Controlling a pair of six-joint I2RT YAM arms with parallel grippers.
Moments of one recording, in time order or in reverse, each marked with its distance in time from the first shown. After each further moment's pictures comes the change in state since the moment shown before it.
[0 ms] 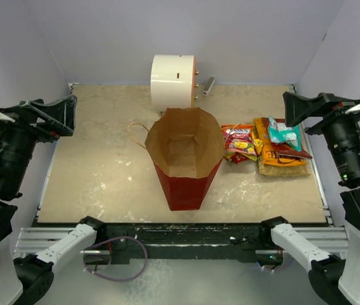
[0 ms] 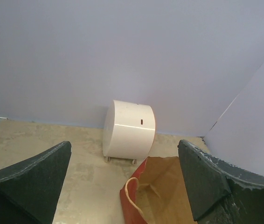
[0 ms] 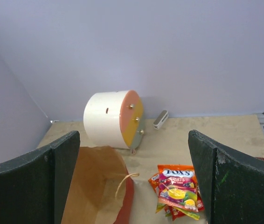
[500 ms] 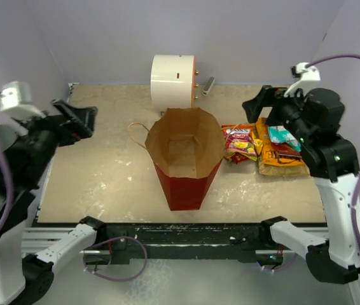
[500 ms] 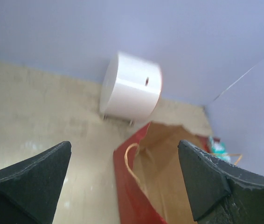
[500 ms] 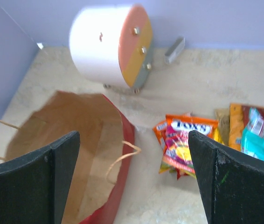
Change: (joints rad) left arm 0.000 0.039 -0.175 -0.138 0.004 -0.179; right arm 0.000 0.159 -0.263 -0.009 -0.151 0.005
